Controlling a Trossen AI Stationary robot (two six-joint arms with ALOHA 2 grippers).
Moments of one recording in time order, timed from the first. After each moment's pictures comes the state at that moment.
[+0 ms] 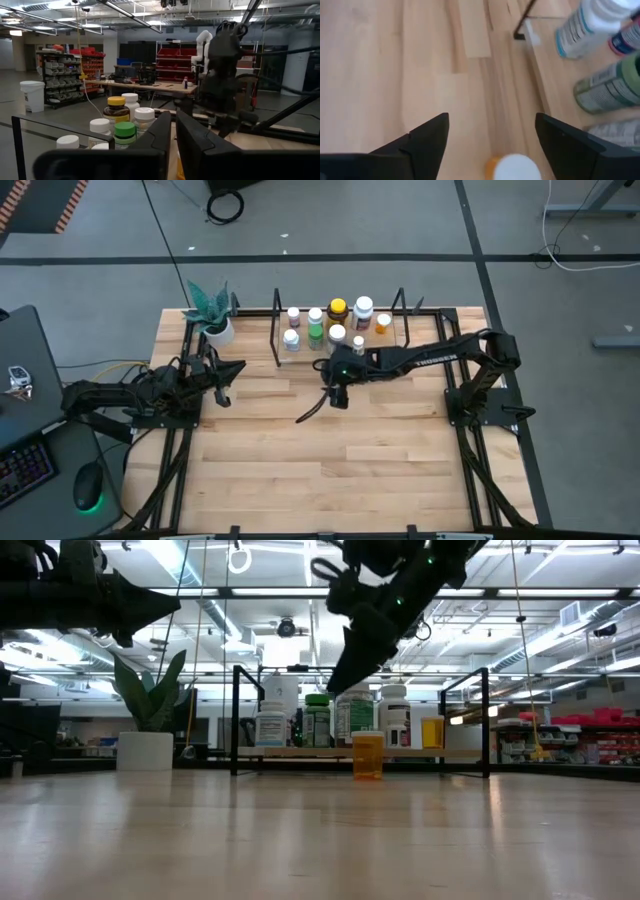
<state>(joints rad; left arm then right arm) 0.05 0.15 0.01 0.39 -0.34 0.01 -0.07 1.70 1.18 -0.32 0.16 -0.03</state>
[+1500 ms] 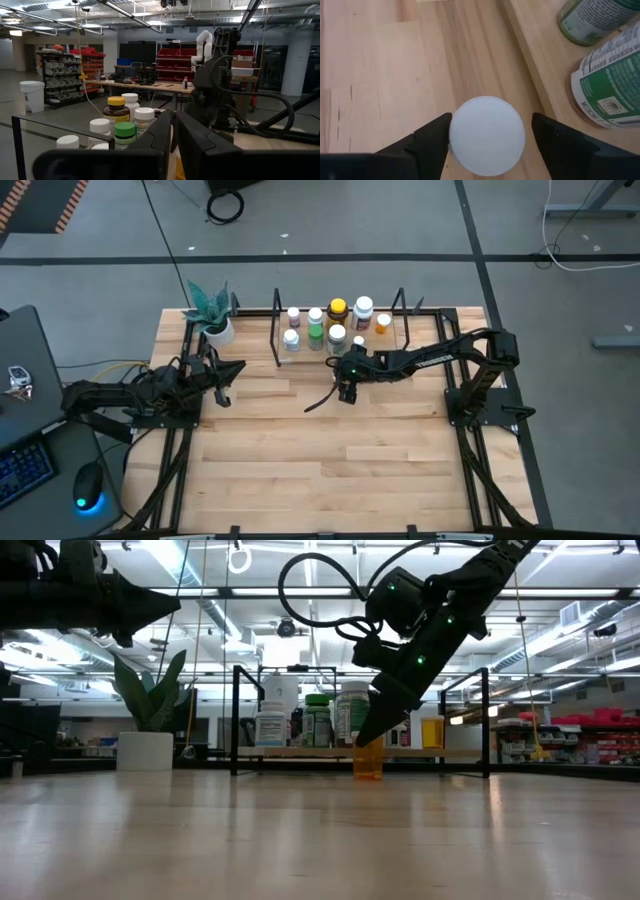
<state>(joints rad) 0.05 0.15 0.01 0.39 -0.34 0.01 -0.15 1.70 0.92 -0.09 0.21 0.01</state>
